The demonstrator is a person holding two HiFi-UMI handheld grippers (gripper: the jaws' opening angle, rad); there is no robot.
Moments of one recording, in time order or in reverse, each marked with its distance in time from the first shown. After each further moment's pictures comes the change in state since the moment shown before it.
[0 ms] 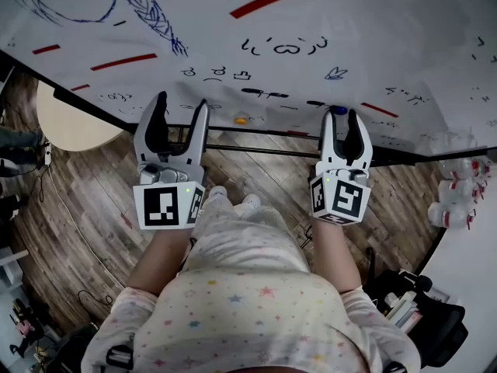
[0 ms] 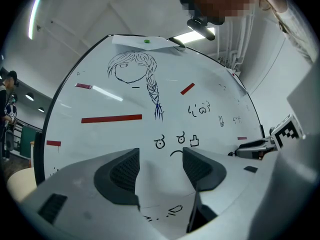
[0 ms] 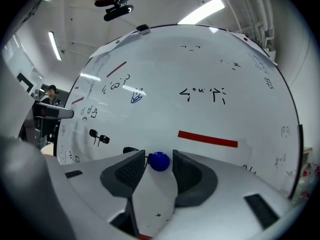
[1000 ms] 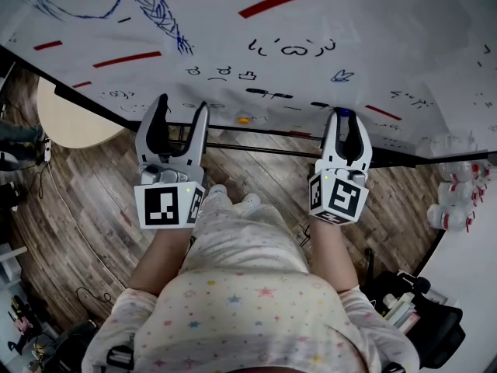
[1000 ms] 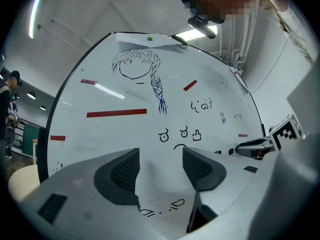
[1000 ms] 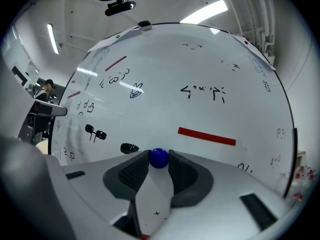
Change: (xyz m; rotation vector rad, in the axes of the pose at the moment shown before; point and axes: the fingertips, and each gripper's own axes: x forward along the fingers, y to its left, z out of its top) left arm -0.004 0.007 -0.011 -0.012 0.029 0.013; right arm 0.003 -0.001 -0.006 -0.025 0.022 -0.058
